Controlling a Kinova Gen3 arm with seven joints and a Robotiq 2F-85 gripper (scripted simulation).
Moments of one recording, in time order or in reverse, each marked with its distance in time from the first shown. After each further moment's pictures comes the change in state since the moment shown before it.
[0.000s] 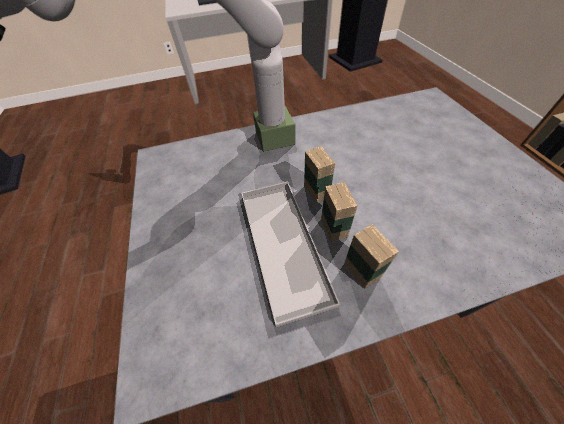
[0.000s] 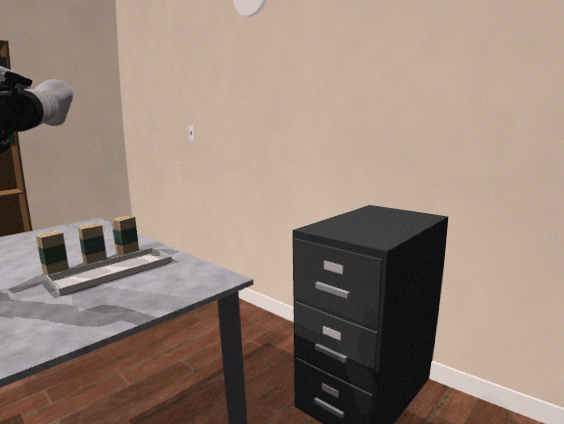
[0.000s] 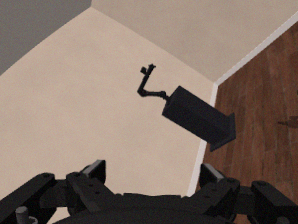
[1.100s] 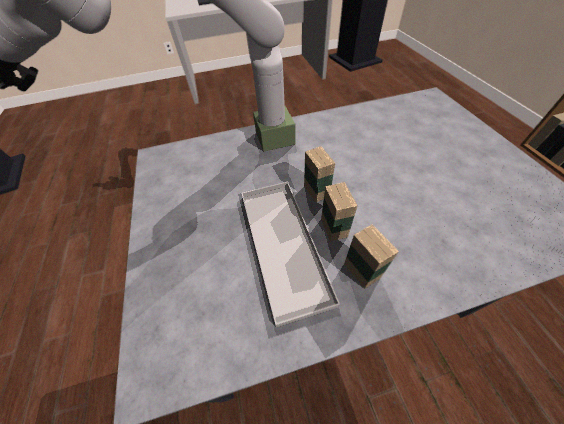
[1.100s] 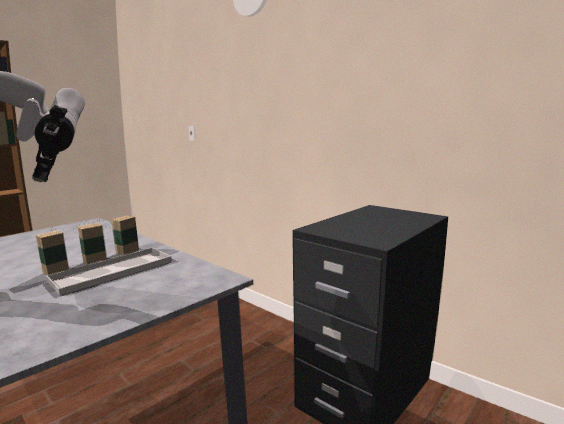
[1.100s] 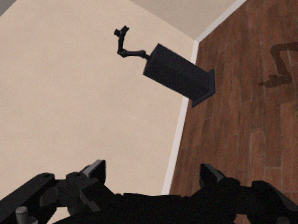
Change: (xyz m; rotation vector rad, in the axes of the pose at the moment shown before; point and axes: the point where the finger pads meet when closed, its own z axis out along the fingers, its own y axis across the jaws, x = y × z) arm -0.083 0.042 -0.068 -0.094 -0.213 0.072
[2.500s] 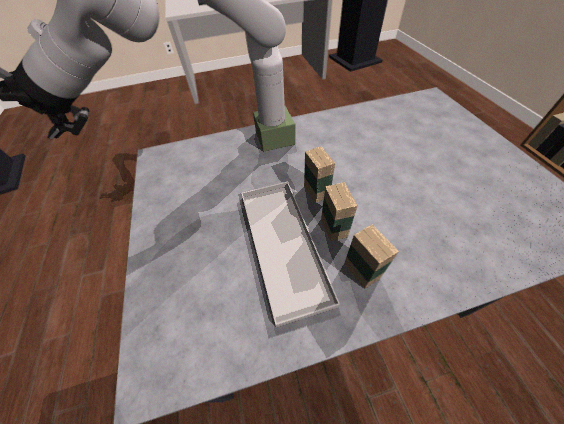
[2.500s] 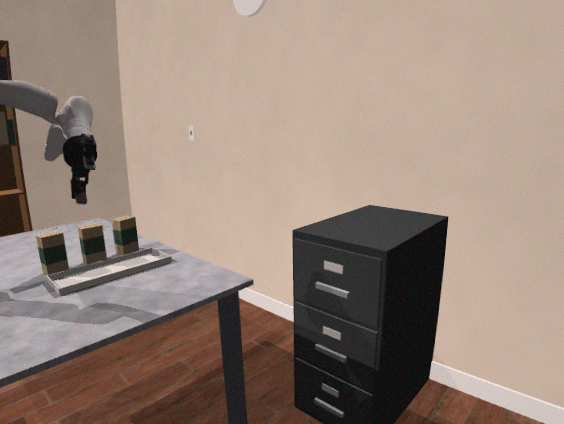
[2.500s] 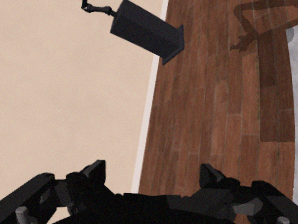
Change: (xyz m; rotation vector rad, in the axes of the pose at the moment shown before) arm -0.087 0.072 -0.075 -0.147 -0.216 0.062
